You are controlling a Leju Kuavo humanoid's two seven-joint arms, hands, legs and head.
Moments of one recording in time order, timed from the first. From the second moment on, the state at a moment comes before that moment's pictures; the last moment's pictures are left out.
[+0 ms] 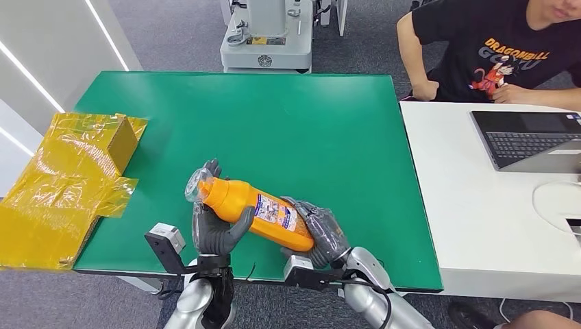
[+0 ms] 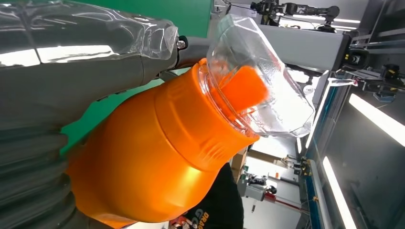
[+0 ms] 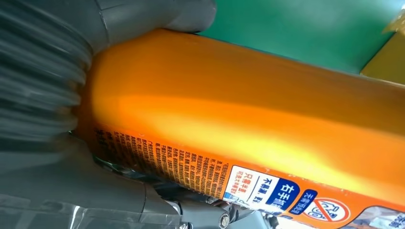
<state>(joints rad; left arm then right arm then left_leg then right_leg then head) -0.11 -0.22 -0.39 -1.30 0.19 0.21 -0.61 -0.40 -0.02 0.71 -0.86 0.60 -0.39 -0.59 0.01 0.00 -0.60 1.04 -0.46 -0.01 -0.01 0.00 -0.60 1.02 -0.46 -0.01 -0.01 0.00</state>
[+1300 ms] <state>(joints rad) -0.13 -0.21 -0.35 -1.24 0.10 0.13 -0.63 -0.38 -0.02 0.71 -0.86 0.57 -0.36 -0.67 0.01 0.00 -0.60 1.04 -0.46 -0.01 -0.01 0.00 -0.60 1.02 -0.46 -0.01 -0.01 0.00</state>
